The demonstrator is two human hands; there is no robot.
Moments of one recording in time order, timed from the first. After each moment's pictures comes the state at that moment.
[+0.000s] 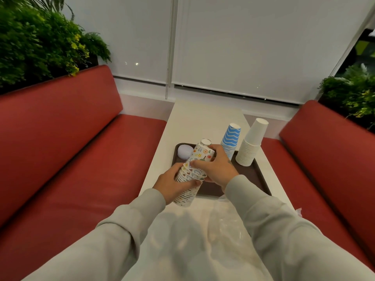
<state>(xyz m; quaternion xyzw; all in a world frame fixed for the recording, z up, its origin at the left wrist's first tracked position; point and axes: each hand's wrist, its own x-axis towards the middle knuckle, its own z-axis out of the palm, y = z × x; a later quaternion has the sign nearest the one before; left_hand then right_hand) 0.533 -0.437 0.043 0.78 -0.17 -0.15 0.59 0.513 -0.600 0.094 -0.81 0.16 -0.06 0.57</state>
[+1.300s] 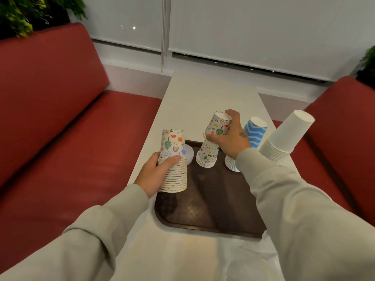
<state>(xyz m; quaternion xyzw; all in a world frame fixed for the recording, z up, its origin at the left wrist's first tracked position) 0.702 -0.489 -0.005 0.69 0.01 -0.20 0.70 0.721 -0.715 0.048 -0.88 0.14 -0.12 0.44</state>
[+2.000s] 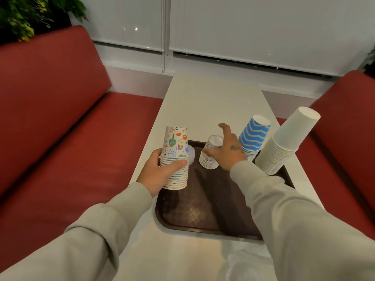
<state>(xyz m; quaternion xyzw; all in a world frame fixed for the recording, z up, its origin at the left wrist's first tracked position) 0.709 -0.496 -0.008 0.72 0.00 -0.17 0.67 0.720 -0.713 0.006 -0.93 0.16 -0.08 0.33</state>
